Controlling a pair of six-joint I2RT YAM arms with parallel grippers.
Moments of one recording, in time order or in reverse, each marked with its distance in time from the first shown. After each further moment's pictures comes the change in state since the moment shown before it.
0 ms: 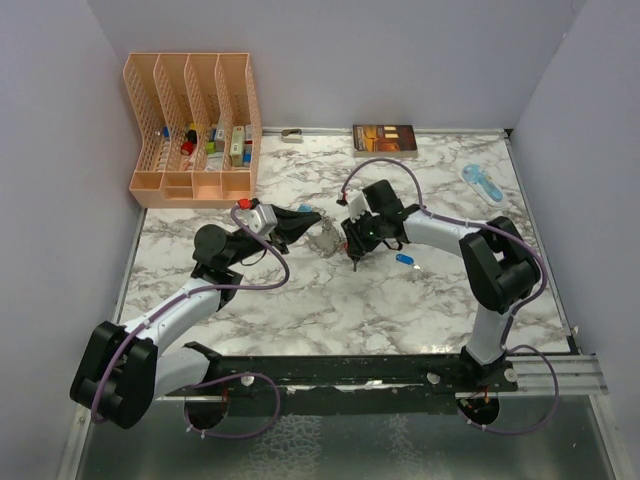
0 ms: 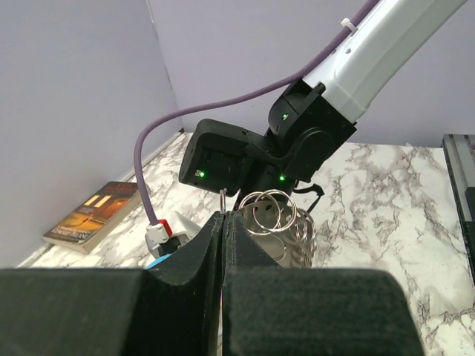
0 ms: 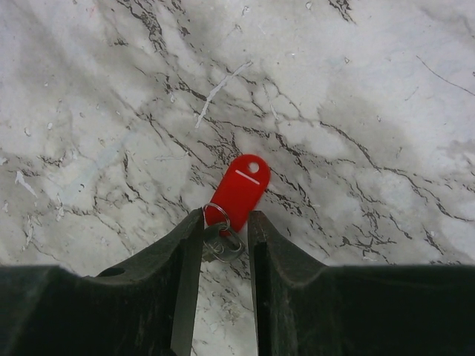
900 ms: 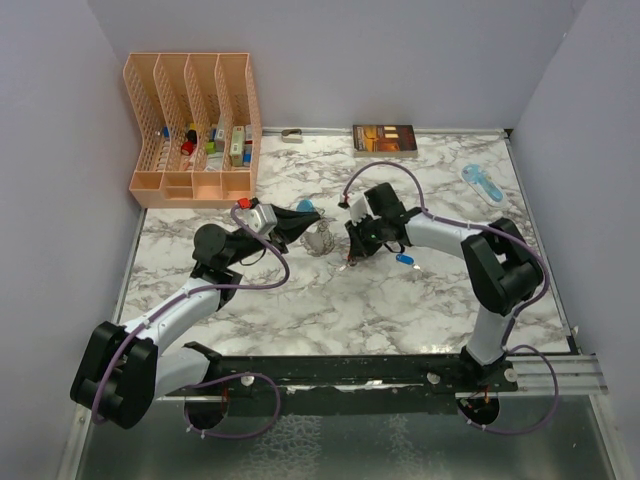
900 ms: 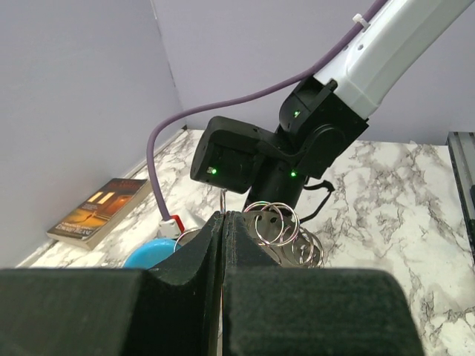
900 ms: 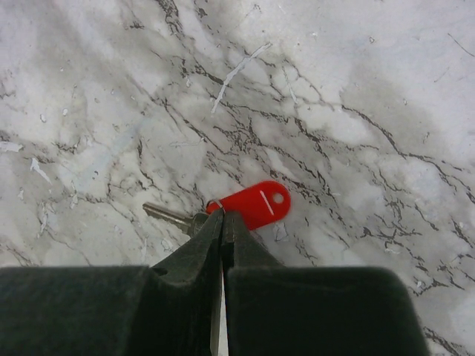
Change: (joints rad) left arm 0.005 0.000 0.000 -0.009 0.000 0.008; right arm -0.003 -0.003 -0.030 0.010 -0.034 0.013
